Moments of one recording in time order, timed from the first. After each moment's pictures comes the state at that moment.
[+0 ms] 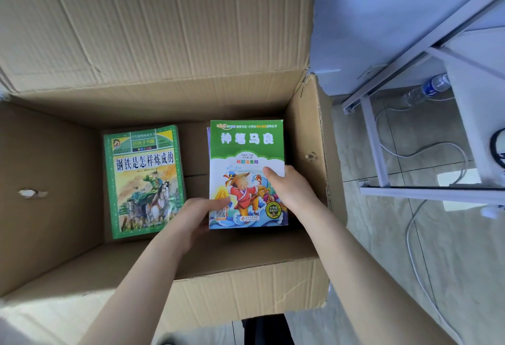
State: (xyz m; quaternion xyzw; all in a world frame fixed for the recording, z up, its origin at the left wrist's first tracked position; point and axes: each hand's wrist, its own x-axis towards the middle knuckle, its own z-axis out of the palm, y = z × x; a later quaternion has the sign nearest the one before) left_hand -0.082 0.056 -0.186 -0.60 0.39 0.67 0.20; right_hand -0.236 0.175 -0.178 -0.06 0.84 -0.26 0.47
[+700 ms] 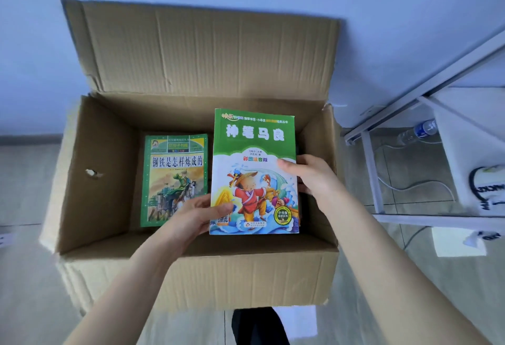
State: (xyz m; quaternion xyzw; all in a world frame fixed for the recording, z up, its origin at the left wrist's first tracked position) left_hand -0.024 0.041 -0.104 -0.47 0.41 0.78 0.10; right_hand -0.236 0.153 -0.097 -0.02 0.77 -0.41 0.48
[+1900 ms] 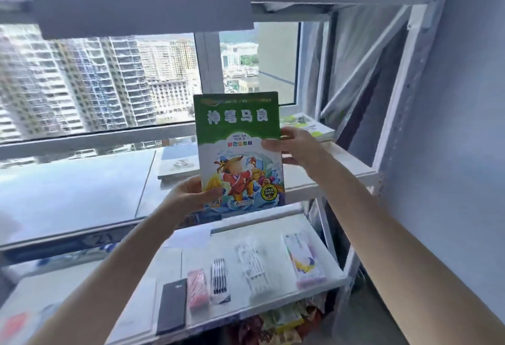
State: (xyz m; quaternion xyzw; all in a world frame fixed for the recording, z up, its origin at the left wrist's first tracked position) left_hand 0.820 0.139 0.505 -0.68 0.37 0.33 -0.55; right_hand 0.664 -0.050 0.561 -0.70 0.25 -0.29 0.60
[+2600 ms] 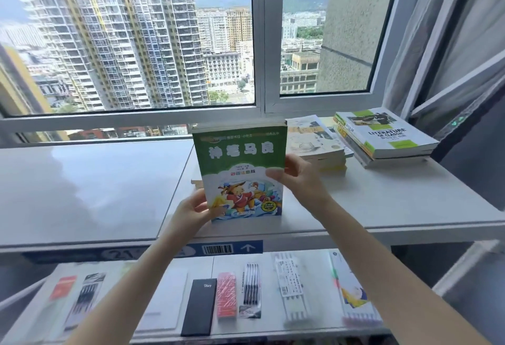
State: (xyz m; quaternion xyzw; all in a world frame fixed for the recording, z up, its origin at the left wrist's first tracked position) left_hand 0.975 0.096 0.417 -0.73 0.34 0.20 -0.56; right_hand 0.833 -0.111 0.460 -0.75 0.12 -0.27 0.60
